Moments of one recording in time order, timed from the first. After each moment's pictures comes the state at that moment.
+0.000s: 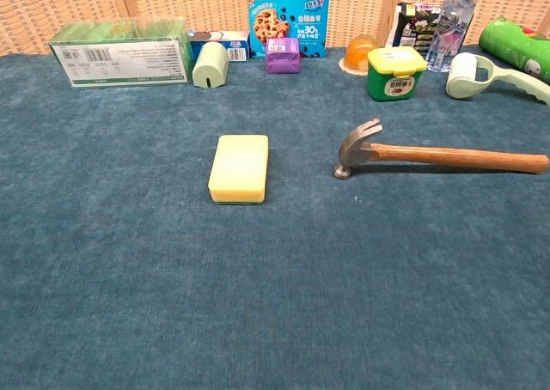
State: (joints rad) left arm 0.04 -1.20 -0.01 -1.63 1.46 1.56 0.04; right arm 0.01 -1.18 0.07 -1.52 -1.50 1.54 0.10
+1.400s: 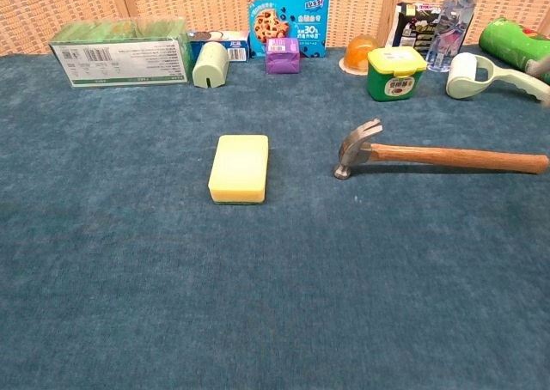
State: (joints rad) left arm -0.01 -1.20 -0.04 -1.60 1.43 1.47 0.03; right arm 0.33 -1.22 0.17 -1.63 -1.44 1.14 0.08
